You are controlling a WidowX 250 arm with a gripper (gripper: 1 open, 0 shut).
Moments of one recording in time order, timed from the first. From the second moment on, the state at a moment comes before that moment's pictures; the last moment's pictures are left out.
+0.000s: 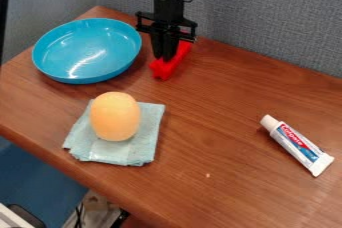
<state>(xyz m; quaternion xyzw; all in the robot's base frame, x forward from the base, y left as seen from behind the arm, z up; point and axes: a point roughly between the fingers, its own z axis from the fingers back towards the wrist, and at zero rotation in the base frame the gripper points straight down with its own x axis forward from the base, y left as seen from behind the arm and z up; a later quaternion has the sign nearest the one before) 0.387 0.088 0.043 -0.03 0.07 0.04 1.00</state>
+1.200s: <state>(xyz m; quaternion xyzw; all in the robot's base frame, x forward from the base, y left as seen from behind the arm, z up) 0.368 0.135 0.097 -0.03 0.02 0.10 0.99</state>
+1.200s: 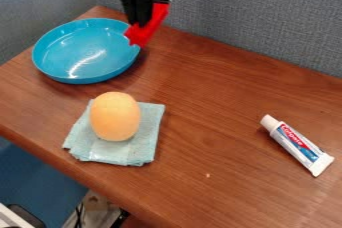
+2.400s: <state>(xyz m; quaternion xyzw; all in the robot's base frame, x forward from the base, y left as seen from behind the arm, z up) 0.356 0.200 0.047 0.04 0.03 0.16 0.99</state>
